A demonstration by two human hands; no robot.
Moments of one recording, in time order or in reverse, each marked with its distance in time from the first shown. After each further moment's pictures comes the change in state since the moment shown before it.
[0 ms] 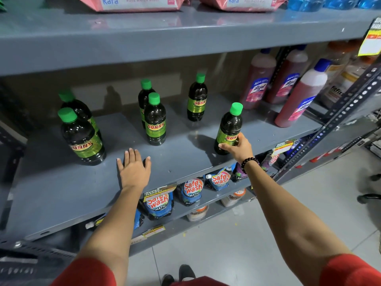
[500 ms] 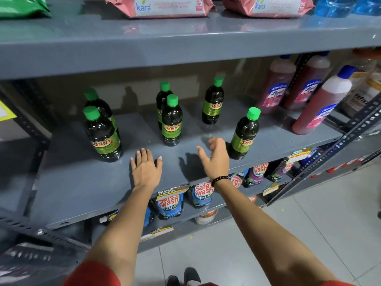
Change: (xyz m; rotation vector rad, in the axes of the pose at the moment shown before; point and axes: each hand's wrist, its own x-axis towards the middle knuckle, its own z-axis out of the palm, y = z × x) left_hand -0.005 -0.006 -0.014 -0.057 -0.013 -0.023; right_hand -0.053 -0.030 0.104 -0.045 0.134 -0.334
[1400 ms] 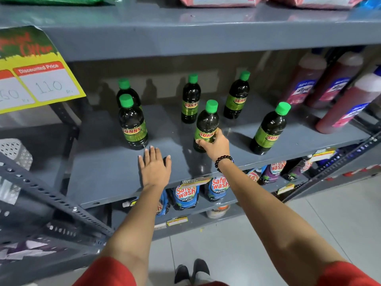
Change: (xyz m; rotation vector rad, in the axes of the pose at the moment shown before) left_hand -0.024 -0.048 -0.007 0.029 0.018 -0.049; right_hand 0.004 -0.047 0.045 0.039 -0.238 0.249
